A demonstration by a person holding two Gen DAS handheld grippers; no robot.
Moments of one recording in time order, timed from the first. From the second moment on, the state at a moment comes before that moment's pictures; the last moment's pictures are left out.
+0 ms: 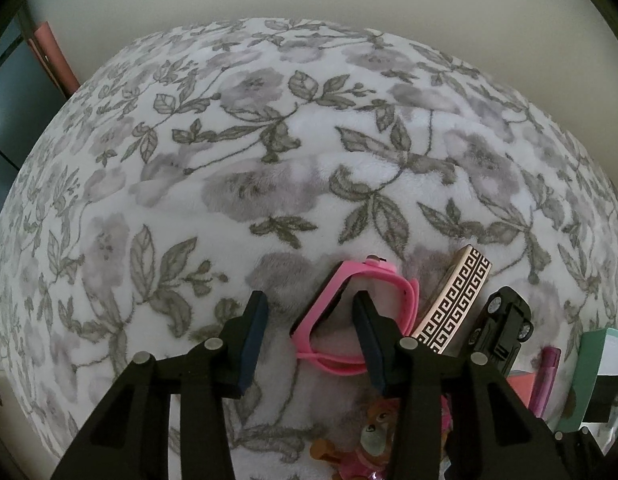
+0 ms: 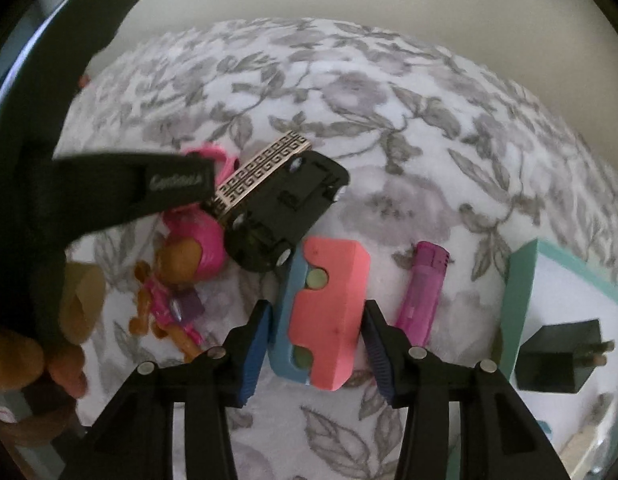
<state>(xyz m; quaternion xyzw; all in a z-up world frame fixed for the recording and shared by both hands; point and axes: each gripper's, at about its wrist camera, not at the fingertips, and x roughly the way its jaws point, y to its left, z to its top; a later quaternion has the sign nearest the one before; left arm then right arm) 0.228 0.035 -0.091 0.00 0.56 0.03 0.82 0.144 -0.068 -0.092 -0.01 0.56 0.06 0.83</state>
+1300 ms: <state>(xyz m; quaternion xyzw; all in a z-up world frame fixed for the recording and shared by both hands) 0.176 0.035 -0.077 -0.03 0.59 0.04 0.81 0.103 -0.096 -0.089 0.08 0.57 0.04 0.82</state>
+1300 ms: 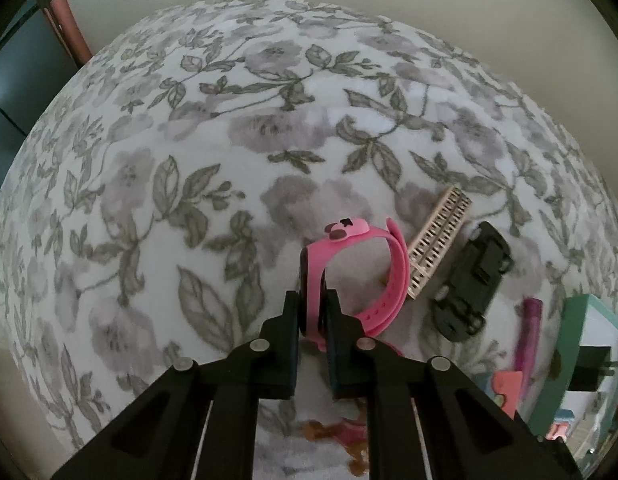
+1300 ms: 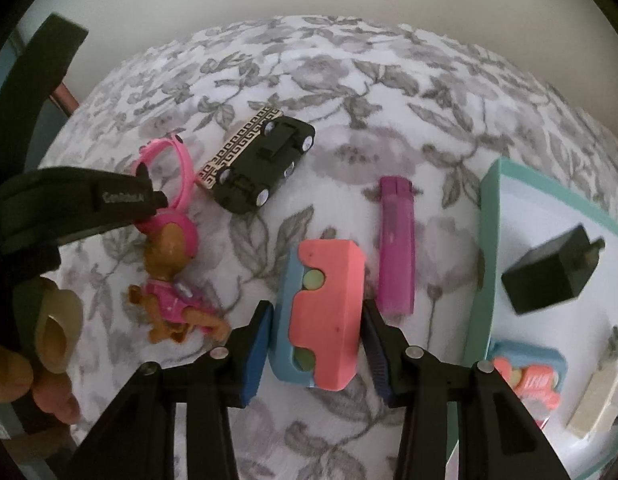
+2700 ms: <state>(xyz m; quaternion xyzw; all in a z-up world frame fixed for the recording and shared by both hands) 0.107 -0.077 0.068 -0.01 0.45 -0.11 0.89 0.048 -0.252 0.048 0.17 0.45 -0.07 0.87</state>
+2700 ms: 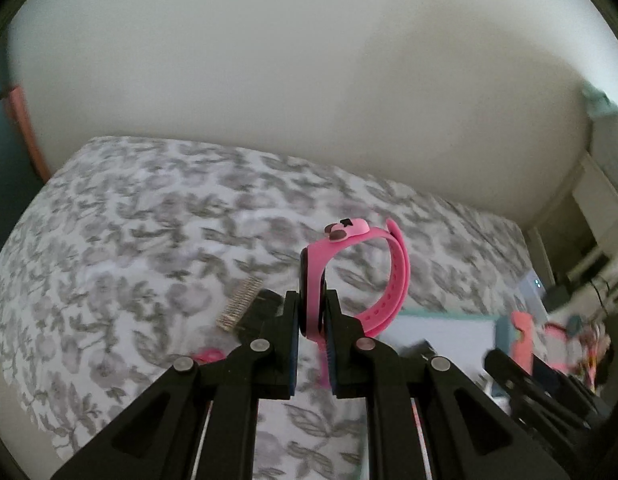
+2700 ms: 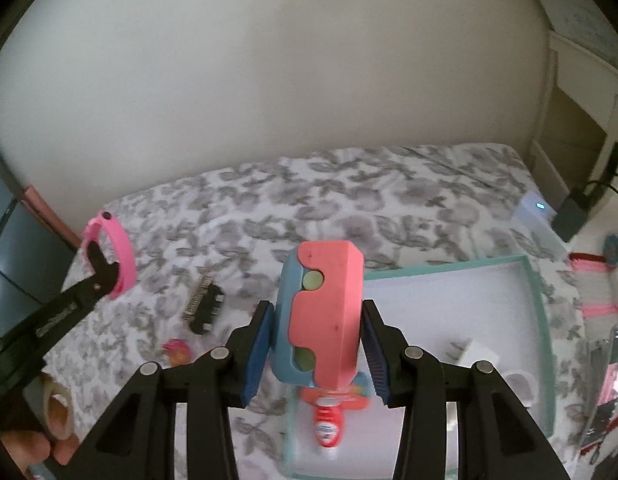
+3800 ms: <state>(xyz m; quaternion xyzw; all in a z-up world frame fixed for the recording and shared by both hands) 0.062 -0.251 -0.034 0.16 0.54 -0.21 0.80 0.014 -0.388 -0.040 0.22 0.53 -0.23 0.79</state>
